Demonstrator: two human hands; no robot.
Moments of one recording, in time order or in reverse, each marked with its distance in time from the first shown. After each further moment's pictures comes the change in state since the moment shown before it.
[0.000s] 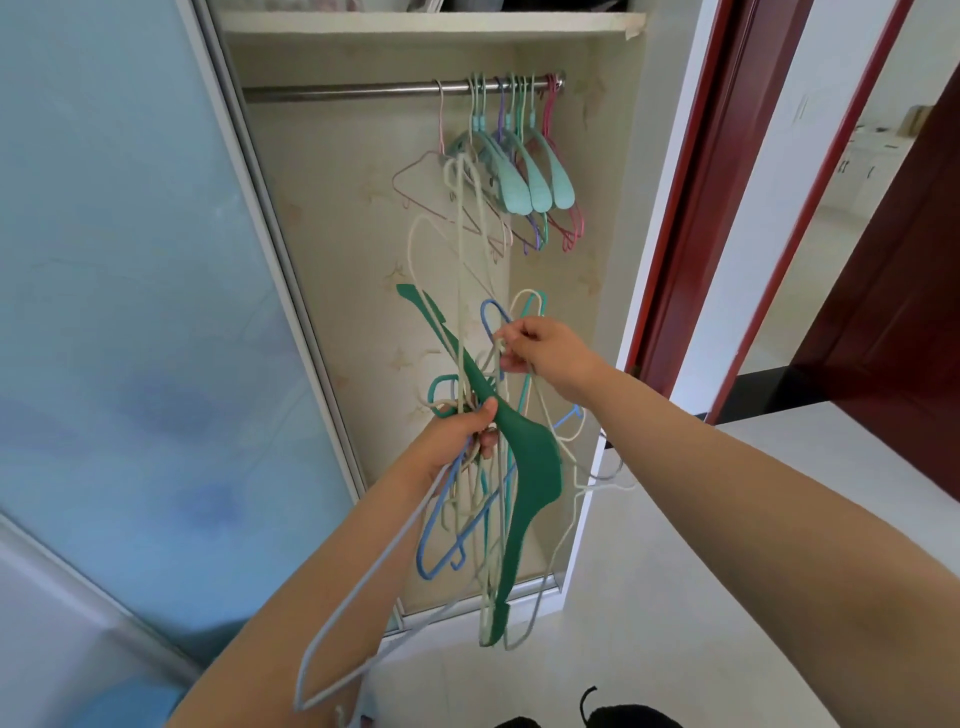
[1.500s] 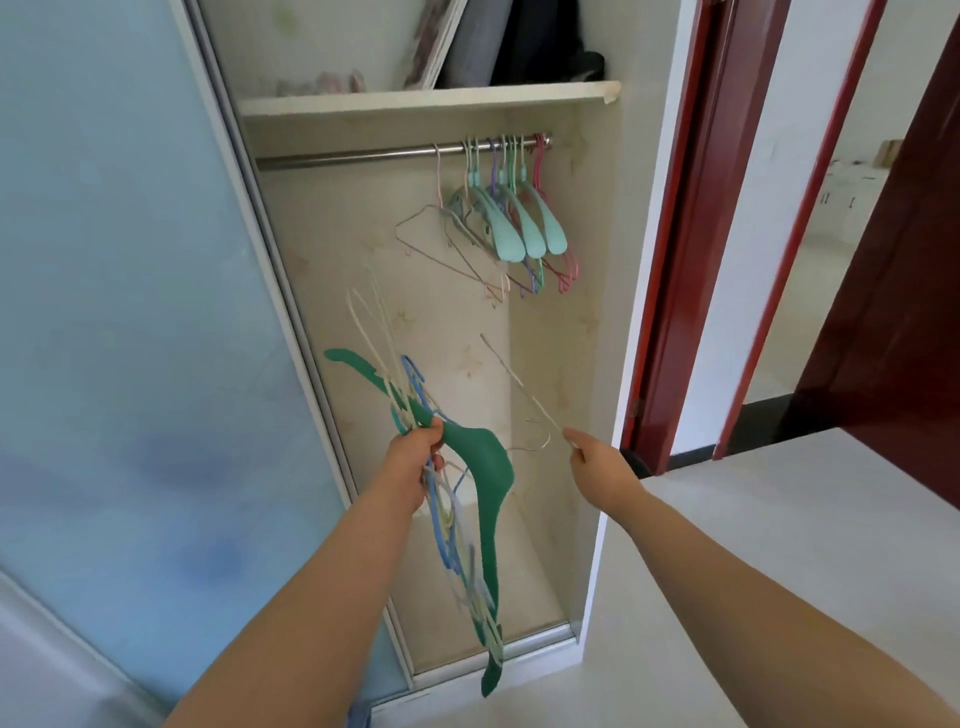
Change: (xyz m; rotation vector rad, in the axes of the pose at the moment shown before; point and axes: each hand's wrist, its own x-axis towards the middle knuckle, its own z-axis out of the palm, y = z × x) left_hand 0.022 0.026 -0.040 -0.033 0.482 -0.086; right_hand -0.046 0.104 -0.017 -0.555 0.199 0.182
